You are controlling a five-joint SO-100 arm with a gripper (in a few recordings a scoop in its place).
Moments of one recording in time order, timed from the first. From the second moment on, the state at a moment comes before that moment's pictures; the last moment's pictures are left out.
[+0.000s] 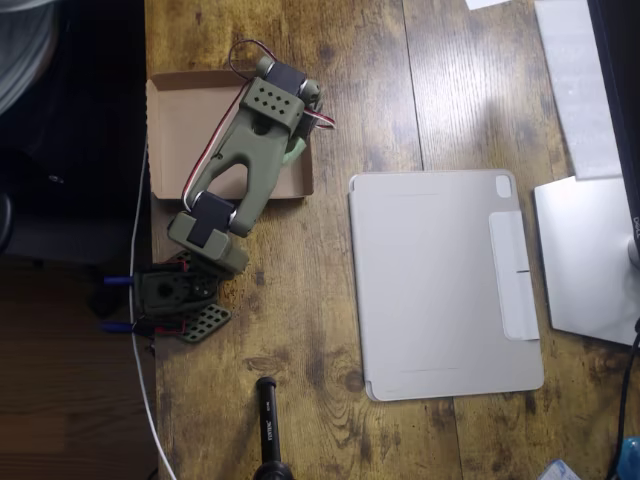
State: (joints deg) arm -46.8 108.8 91.3 97.3 1.1
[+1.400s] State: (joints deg) arm 5.2 99.9 103.0 102.5 1.6
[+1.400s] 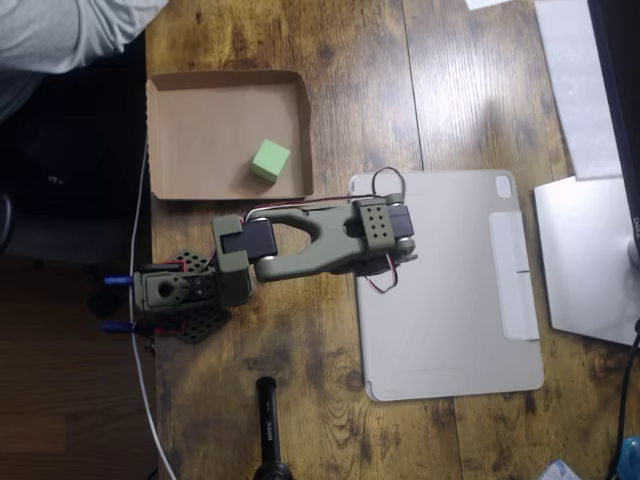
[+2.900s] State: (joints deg) arm 0.7 96.1 105.6 100.5 0.9
